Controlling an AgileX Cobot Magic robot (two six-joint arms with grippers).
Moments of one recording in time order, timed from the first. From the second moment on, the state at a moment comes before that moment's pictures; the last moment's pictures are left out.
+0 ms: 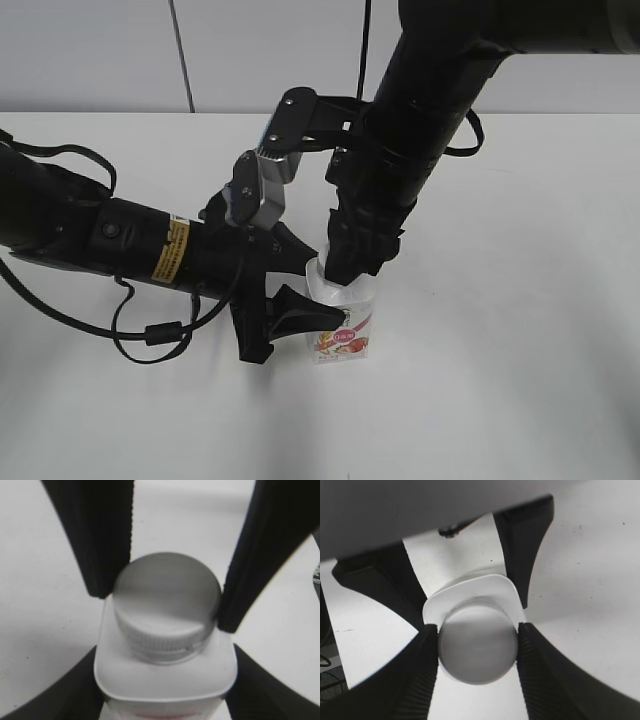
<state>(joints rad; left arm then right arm) -0.43 2.00 -0.89 1.48 -0.83 -0.69 0.64 1.91 -1.42 0.31 0.98 -0.96</state>
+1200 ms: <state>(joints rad) -0.43 2.00 -0.89 1.49 -0.83 -0.68 0.64 1.91 -1.42 0.32 0.98 -1.60</state>
